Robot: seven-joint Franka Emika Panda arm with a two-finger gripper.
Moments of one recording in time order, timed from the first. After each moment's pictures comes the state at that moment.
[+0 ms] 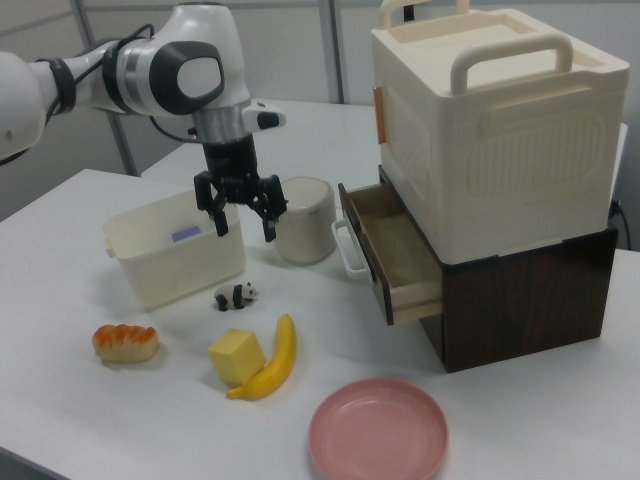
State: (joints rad) arm 0.03 0.19 -0.11 -1.60 -0.08 1.69 -0.13
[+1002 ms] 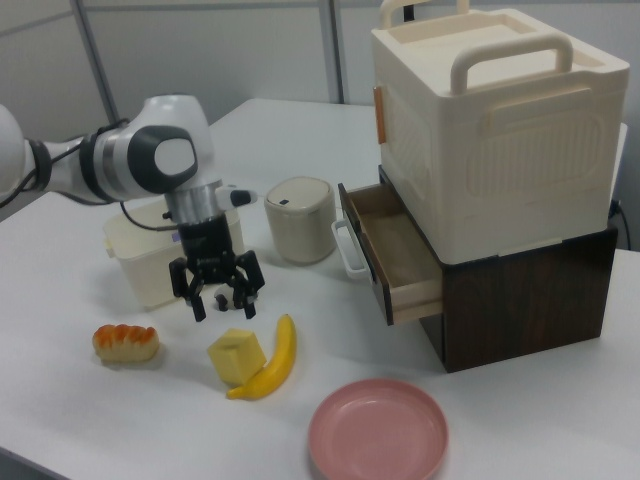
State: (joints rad) arm 0.10 0.07 -0.10 -2.02 -0.27 1.85 -0.13
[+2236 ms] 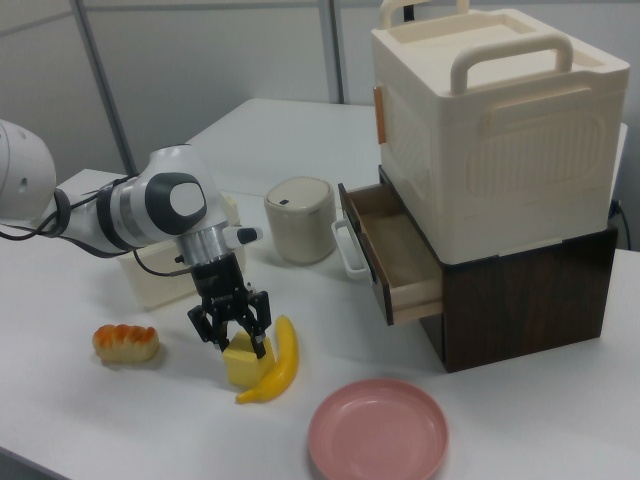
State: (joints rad) arm 0.11 0.17 -0.11 -2.10 -0.41 1.98 -0.05
